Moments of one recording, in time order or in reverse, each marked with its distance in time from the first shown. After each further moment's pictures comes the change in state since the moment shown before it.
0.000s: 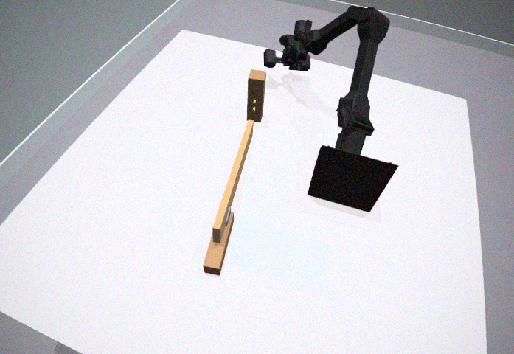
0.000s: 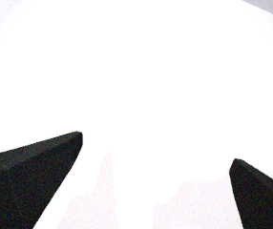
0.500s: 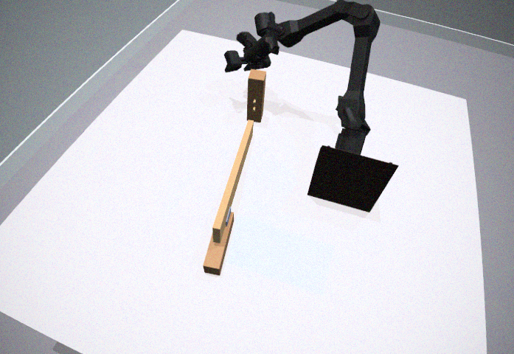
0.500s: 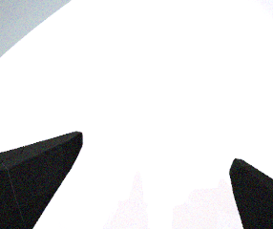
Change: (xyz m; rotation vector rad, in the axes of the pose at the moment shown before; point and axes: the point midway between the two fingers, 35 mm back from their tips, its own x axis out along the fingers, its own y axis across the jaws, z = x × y) arm -0.062 0.192 -0.049 -0.287 0.150 0.377
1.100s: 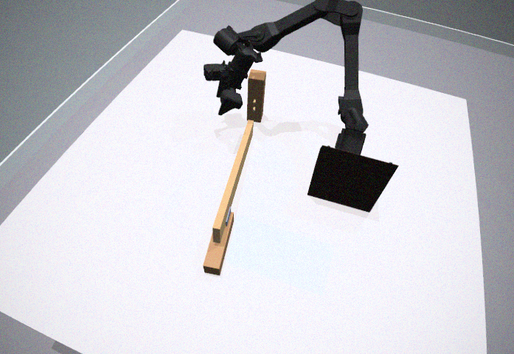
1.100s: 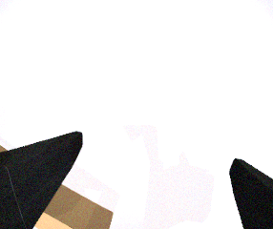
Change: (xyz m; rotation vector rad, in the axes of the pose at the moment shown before) arm -0.038 0.162 -0.121 -0.983 0.347 0.305
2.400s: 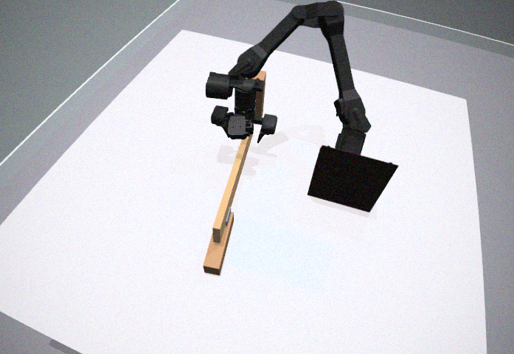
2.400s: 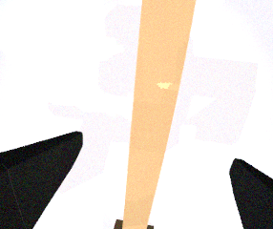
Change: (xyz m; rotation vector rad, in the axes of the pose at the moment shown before) arm 0.015 0.119 -0.067 -1.226 0.418 0.244
